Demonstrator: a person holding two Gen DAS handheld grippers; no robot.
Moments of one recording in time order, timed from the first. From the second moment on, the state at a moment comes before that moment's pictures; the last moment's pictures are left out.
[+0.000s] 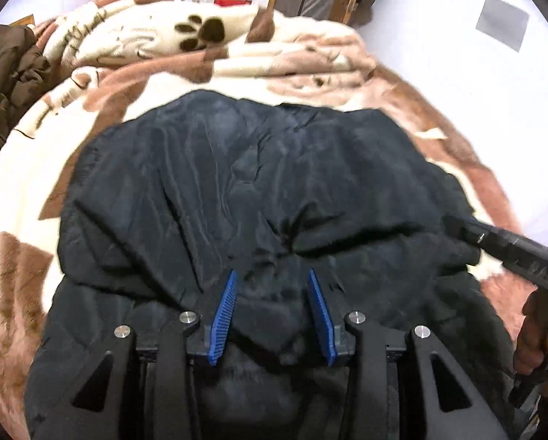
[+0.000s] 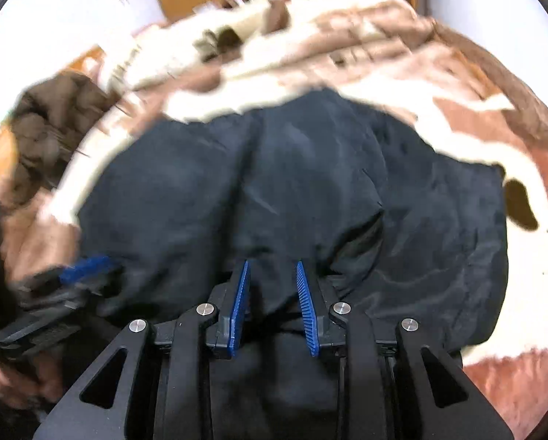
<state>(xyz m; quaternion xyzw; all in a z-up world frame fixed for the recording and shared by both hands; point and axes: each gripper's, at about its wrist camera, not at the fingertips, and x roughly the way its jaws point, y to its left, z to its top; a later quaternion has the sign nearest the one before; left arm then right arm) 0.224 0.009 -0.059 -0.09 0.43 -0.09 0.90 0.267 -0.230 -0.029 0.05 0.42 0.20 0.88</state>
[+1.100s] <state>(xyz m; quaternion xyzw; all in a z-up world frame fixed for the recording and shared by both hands) 0.253 -0.001 -0.100 -0.09 0.49 -0.08 0.86 0.268 -0.203 -0.086 -0.02 0.48 0.16 0.86</state>
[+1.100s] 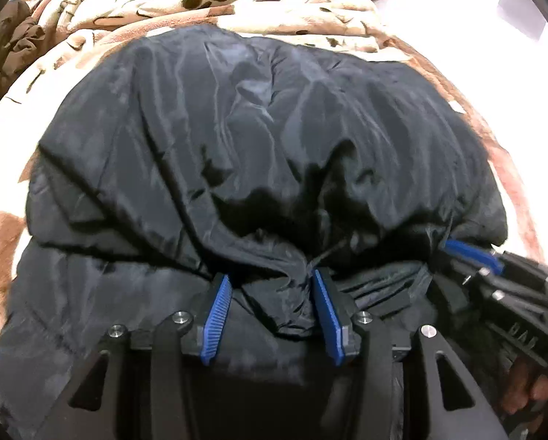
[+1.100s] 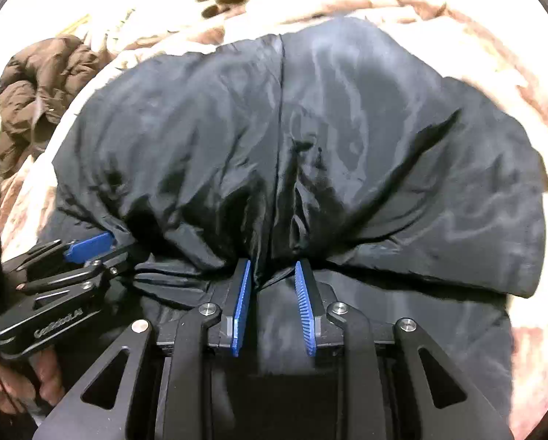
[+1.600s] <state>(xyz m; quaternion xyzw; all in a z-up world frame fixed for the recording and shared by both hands) 0.328 0.060 -0.041 -0.08 0.40 0.01 0.91 0.341 -0.225 -0.038 -0.01 0.40 0.12 0.91</state>
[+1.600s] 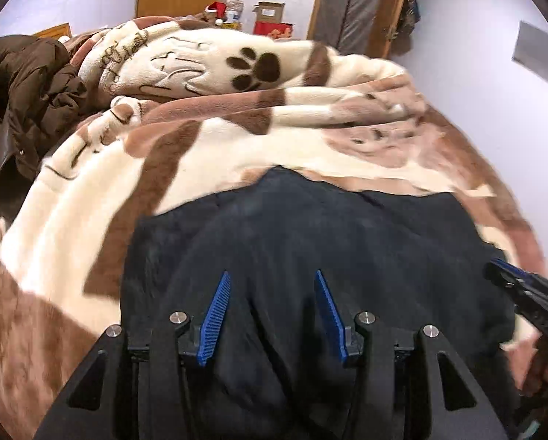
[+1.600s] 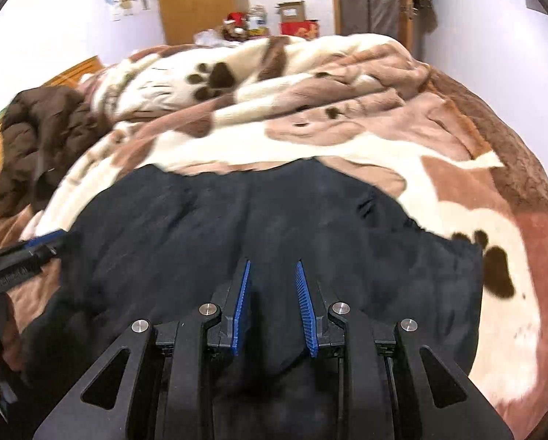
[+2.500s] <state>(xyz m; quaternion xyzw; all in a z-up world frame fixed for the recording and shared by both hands) 0.391 0.037 -0.087 -0.05 0.41 0.00 0.91 0.407 -0.244 -0.092 -0.02 0.43 0.11 0.90</state>
